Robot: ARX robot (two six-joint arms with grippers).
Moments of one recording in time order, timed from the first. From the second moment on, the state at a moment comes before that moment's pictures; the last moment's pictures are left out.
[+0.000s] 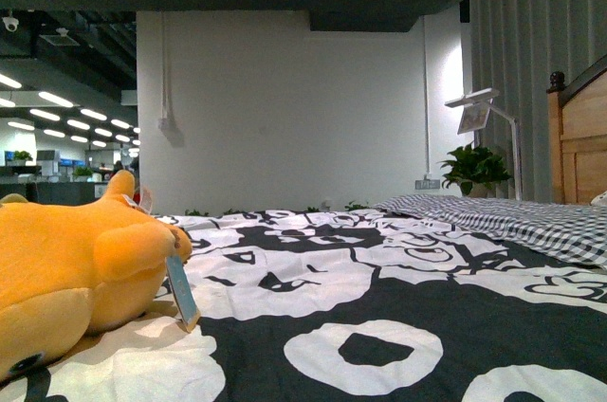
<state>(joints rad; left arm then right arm) 0.00 0.00 0.01 -0.01 0.00 -0.01 0.00 0.00 0.01 0.00 0.00 0.00</state>
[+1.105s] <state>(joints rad) 0.00 0.00 0.01 -0.01 0.00 -0.01 0.00 0.00 0.01 0.00 -0.01 0.00</state>
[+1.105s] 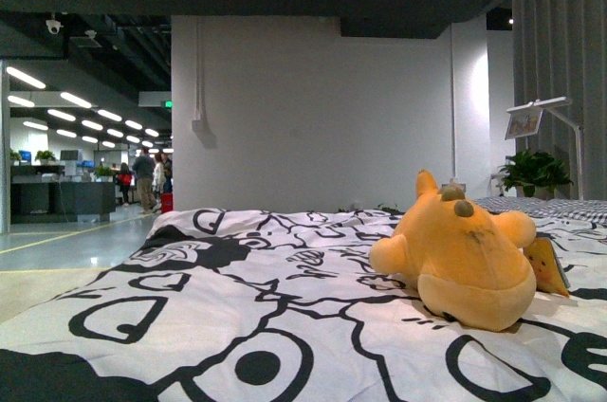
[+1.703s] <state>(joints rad) 0.00 0.00 0.01 -0.01 0.00 -0.01 0.18 0.75 0.17 0.63 0.40 0.13</state>
